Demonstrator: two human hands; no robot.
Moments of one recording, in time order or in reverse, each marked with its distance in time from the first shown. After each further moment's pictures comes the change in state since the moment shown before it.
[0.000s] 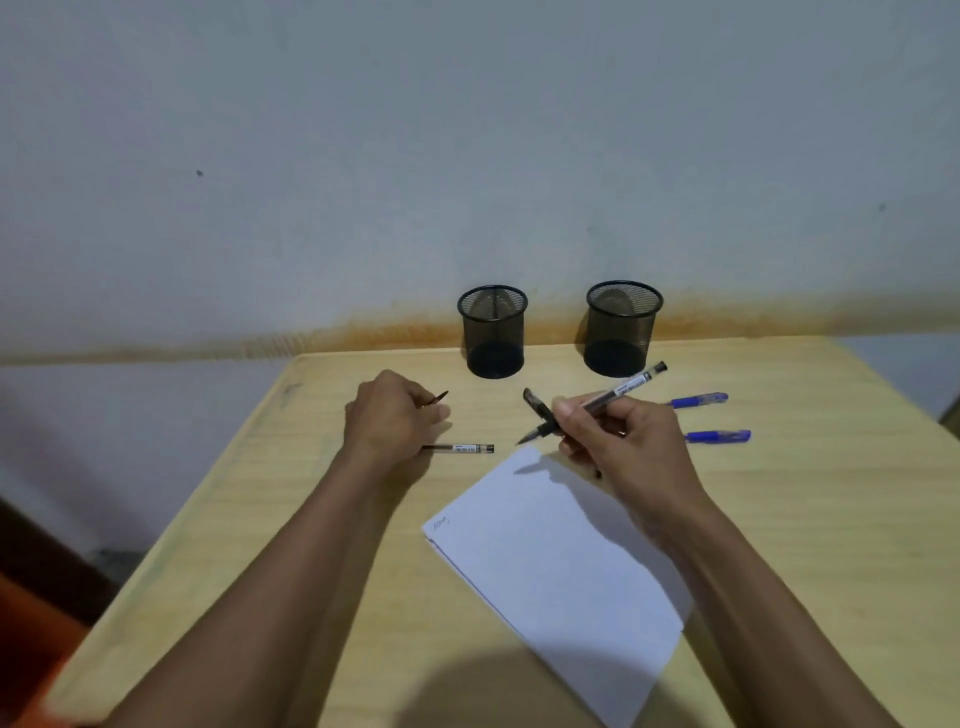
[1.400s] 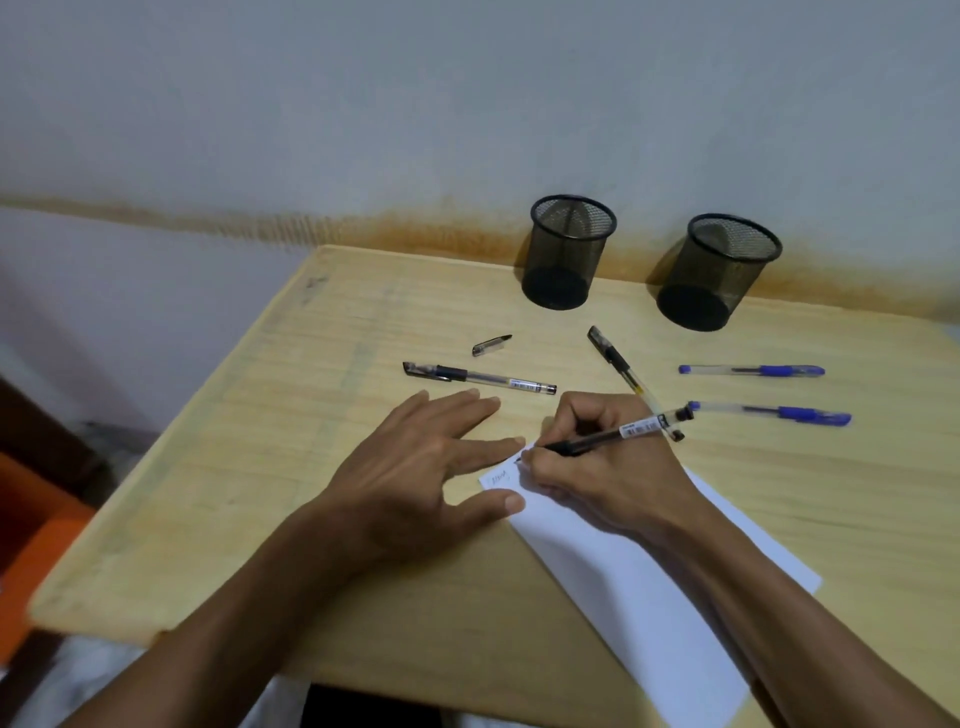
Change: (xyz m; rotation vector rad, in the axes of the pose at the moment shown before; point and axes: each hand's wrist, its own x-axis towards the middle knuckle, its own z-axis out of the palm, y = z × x) left_hand -0.089 -0.064 -0.007 0.262 -0.366 0.565; right_hand 0.000 0.050 0.060 -0.201 -0.365 -0.039
